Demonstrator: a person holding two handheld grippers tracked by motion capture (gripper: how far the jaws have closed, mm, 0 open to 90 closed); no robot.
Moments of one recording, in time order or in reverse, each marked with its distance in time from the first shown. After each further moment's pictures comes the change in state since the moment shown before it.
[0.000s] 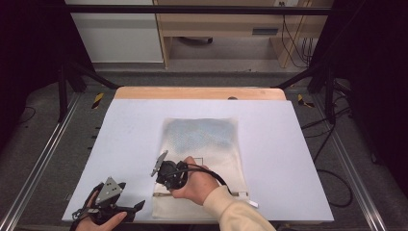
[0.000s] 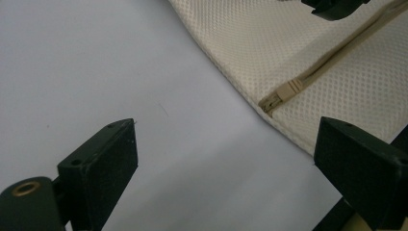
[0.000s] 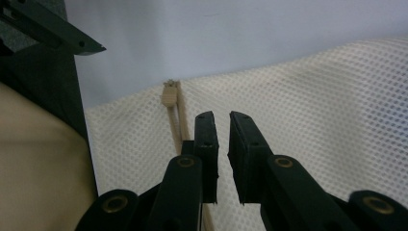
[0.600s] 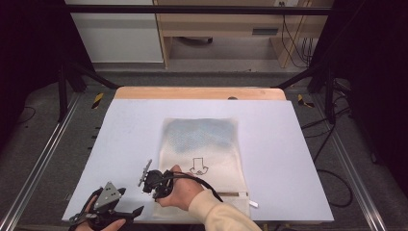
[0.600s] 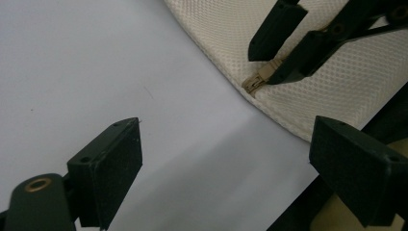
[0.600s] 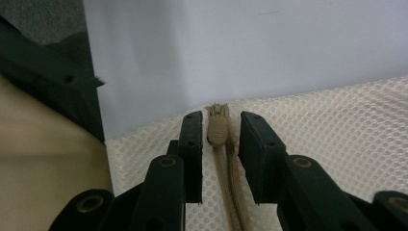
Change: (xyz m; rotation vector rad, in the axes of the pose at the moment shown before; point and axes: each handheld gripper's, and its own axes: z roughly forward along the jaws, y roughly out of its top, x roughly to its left) left arm -0.007 -0.005 -0.005 0.024 -0.036 -0.001; right arm 0.019 0.017 0.042 0.065 0.077 -0.014
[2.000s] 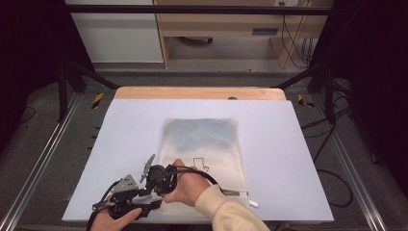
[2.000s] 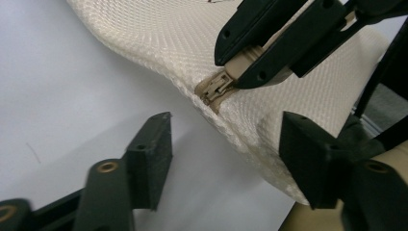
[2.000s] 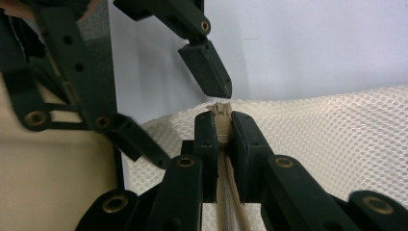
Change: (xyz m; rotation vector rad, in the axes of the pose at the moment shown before) left arm -0.004 0.022 0.042 -0.030 -0.241 -0.088; right arm -0.003 0.000 -0.036 -0.057 -0.004 -0.070
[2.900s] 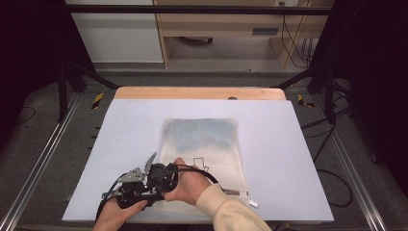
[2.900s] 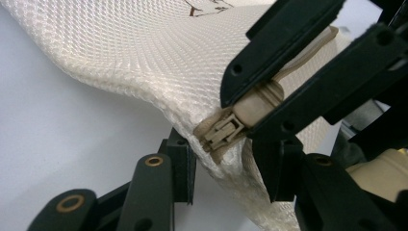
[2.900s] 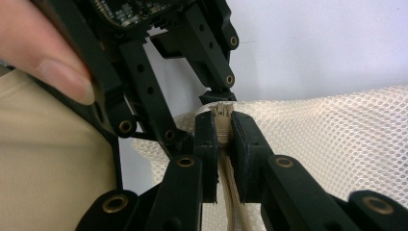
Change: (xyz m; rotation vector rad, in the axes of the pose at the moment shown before) left arm 0.016 0.014 0.023 -0.008 -0.129 -0.001; right arm -0.002 -0.001 -0.003 -0.011 -0.002 0.012
